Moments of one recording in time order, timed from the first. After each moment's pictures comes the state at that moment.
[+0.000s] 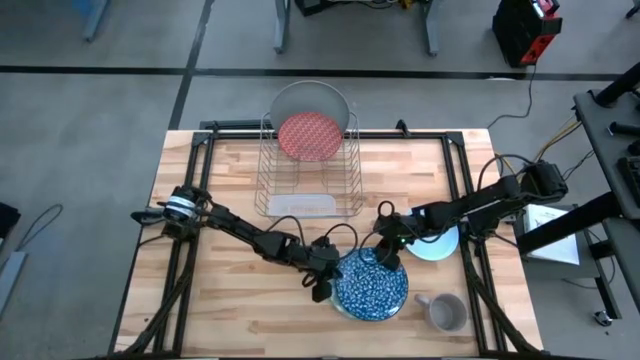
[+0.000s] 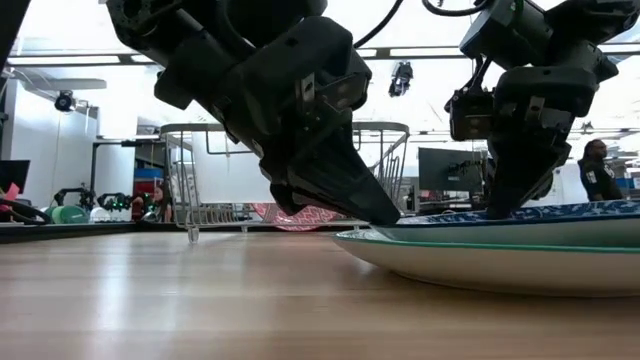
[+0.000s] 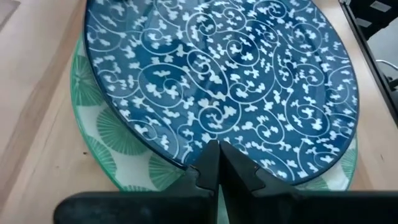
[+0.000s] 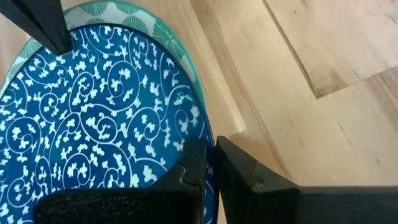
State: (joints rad) left arm -0.29 2.01 1.08 0.26 -0.01 -0.44; right arm 0.17 1.42 0.57 -0.14 -0.07 0.64
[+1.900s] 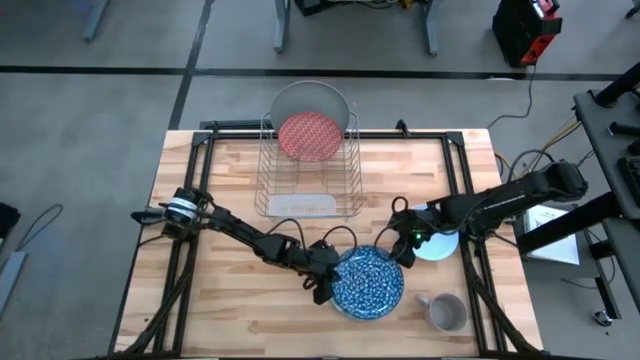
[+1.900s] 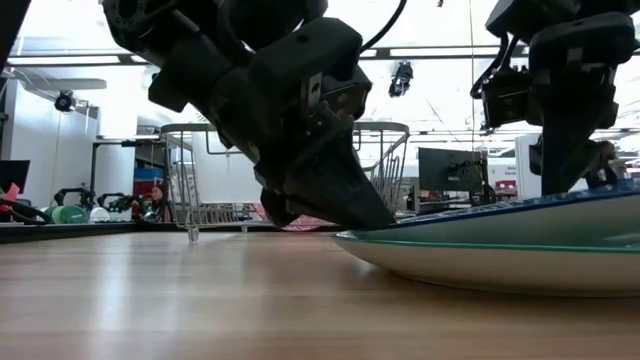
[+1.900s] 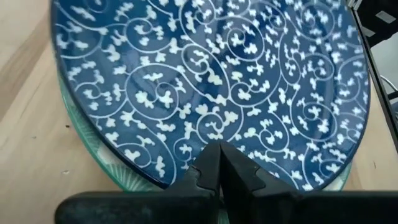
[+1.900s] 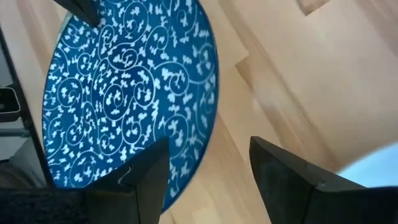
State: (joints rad) left arm -0.30 2.03 1.08 0.26 -0.04 -0.56; right arm 0.18 1.19 0.55 -0.39 -0.20 0.80
